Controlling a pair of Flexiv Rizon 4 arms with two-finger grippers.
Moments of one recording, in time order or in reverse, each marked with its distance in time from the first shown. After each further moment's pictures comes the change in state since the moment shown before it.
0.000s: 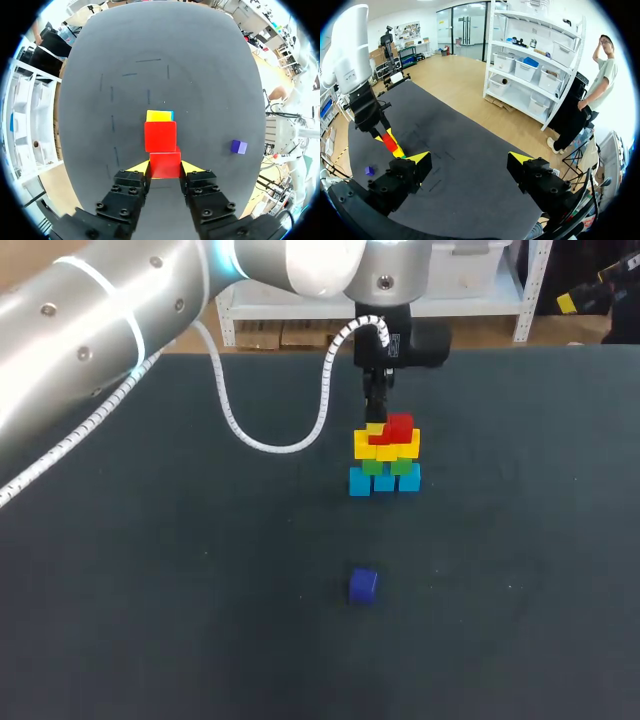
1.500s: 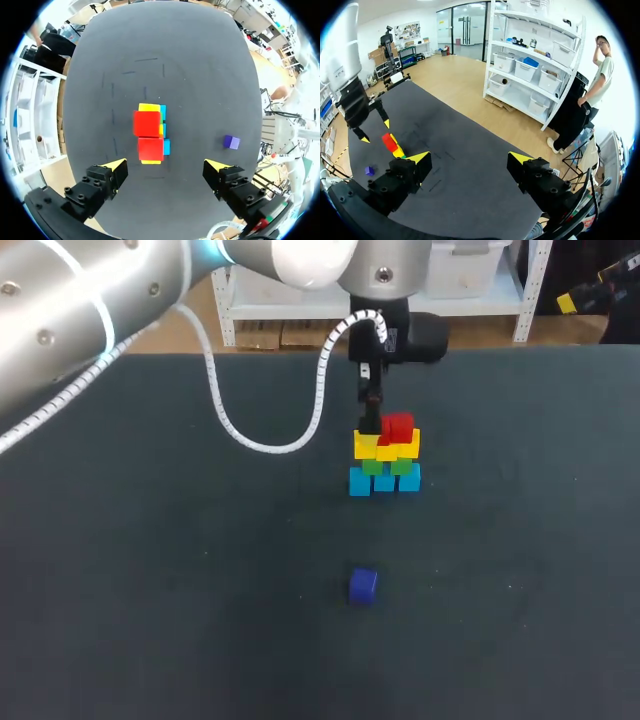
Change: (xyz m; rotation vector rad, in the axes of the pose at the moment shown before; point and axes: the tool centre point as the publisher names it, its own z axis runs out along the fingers) left arm 0.011 -0.022 -0.024 -0.035 0.028 -0.024; right arm 0.000 0.000 0.000 0.000 0.000 0.000
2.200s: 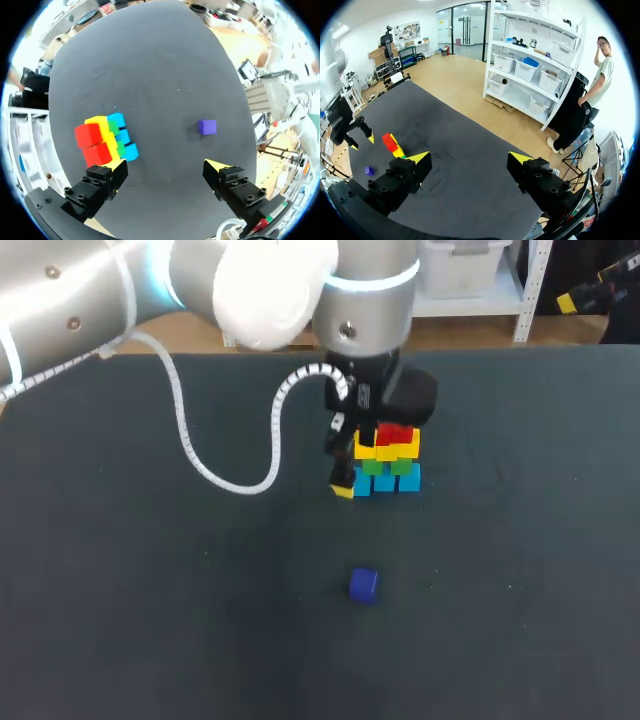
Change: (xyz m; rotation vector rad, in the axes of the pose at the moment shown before) left arm 0.014 -0.075 0.017 -0.026 -0.018 0.341; right arm 0.000 0.000 0.000 0.000 0.000 0.000
